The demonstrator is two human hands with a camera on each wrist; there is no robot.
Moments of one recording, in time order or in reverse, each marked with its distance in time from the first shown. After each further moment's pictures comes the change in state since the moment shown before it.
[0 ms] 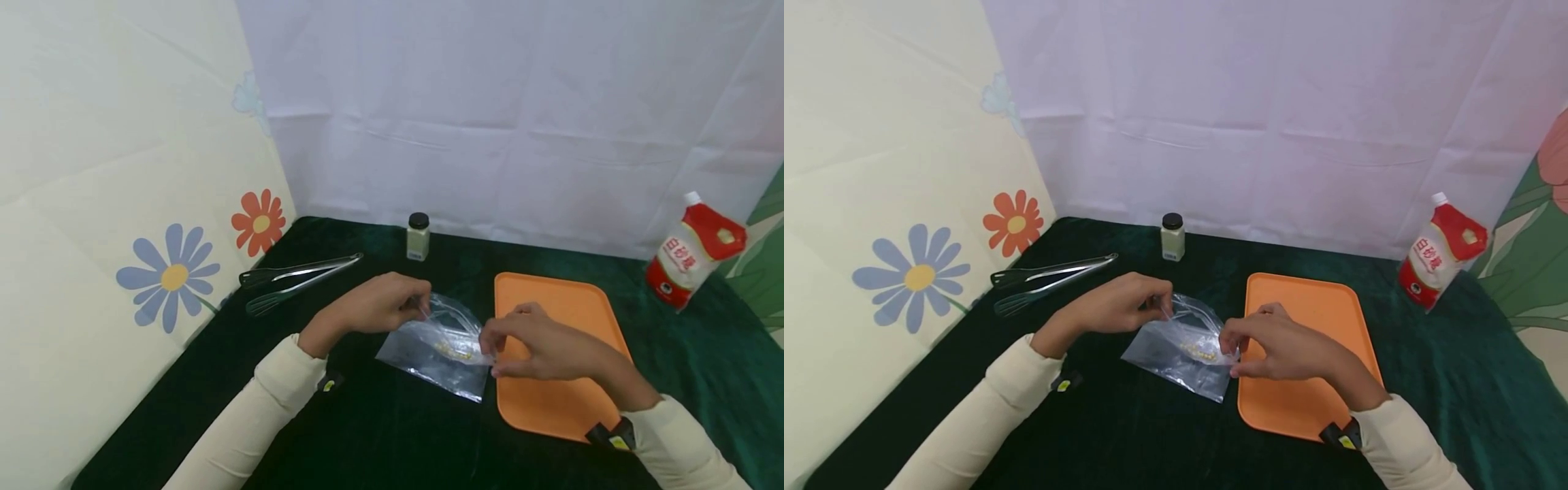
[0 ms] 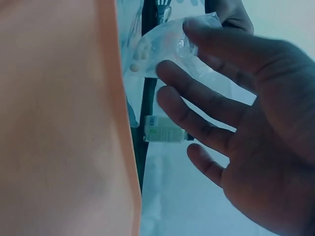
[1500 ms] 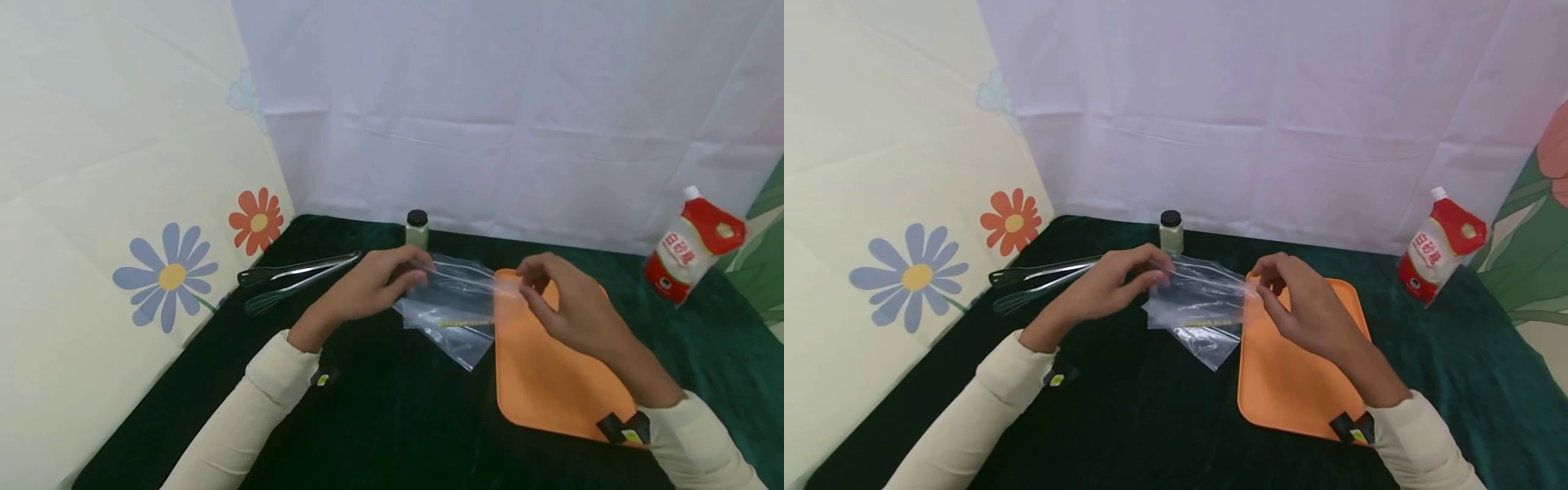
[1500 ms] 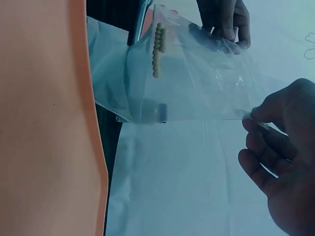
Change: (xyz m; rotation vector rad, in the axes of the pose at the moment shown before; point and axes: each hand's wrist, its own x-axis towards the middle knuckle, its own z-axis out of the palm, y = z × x) left_hand -0.002 -0.001 -0.015 -0.159 0.274 0.075; right_hand -0.015 -0.012 -0.026 -0.321 0.641 0.072
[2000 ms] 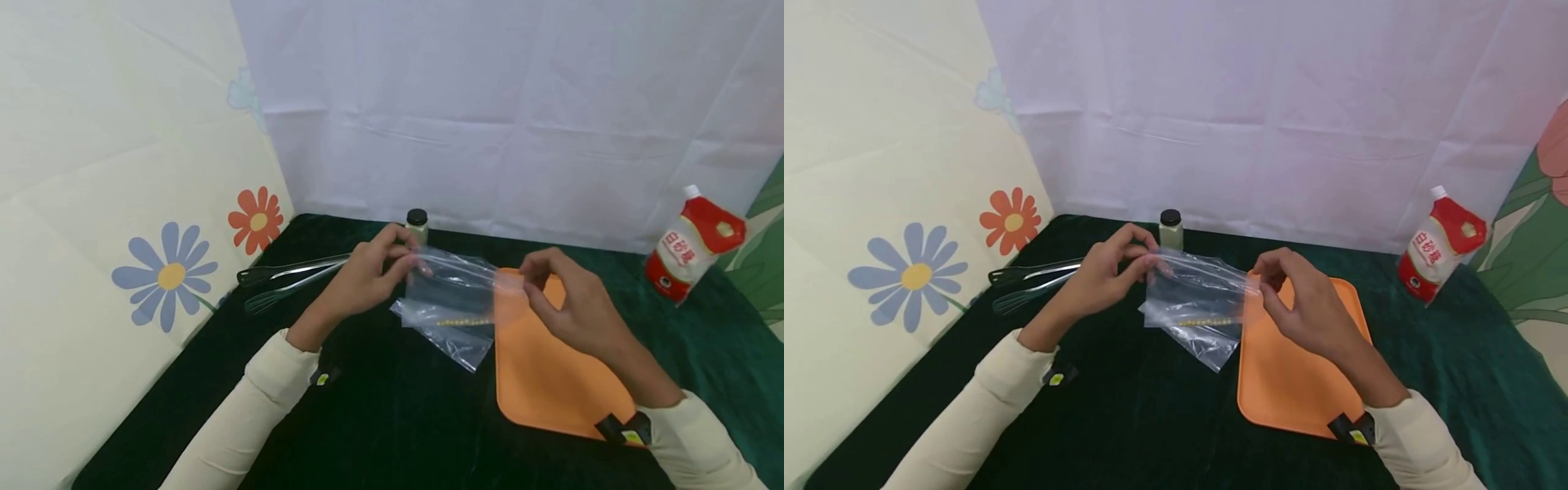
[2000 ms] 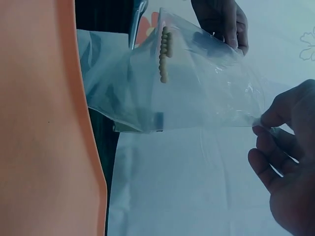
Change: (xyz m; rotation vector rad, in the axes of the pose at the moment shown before) left_hand 0.000 0.005 -0.004 -0.068 0.187 0.025; right_hand 0.001 -0.005 -0.001 0.082 0.053 0.040
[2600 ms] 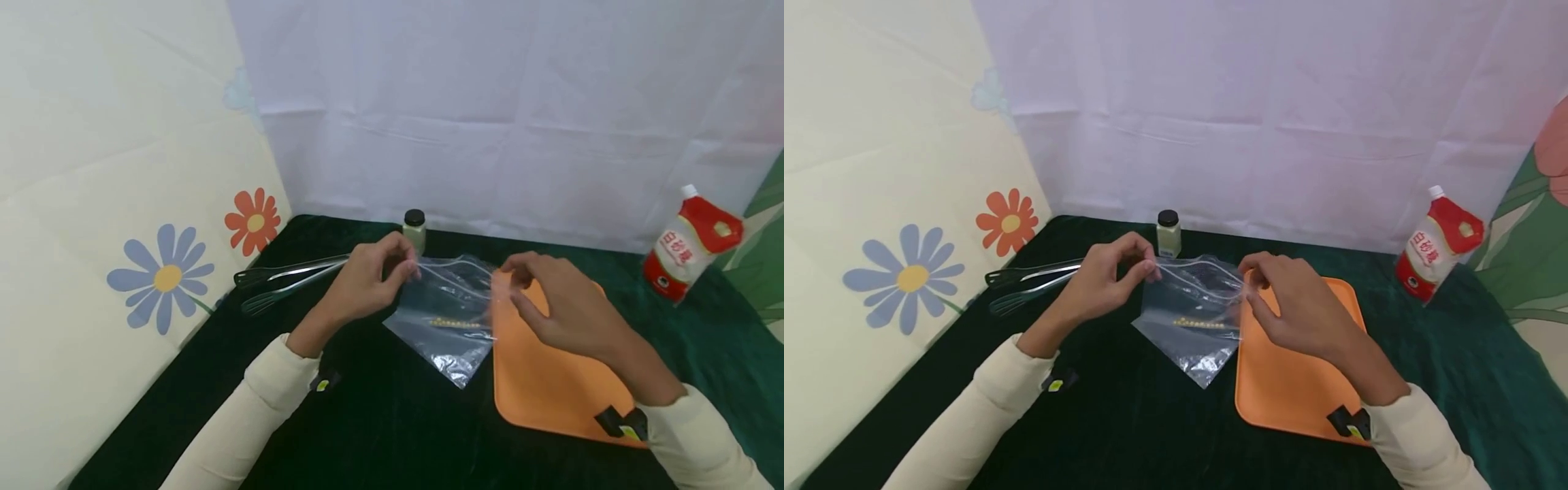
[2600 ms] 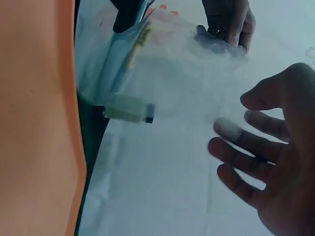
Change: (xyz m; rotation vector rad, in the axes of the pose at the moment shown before) left_hand 0.000 0.010 0.009 0.098 0.051 -0.061; right_hand 0.008 -0.003 -0.005 -0.116 -0.175 -0.053
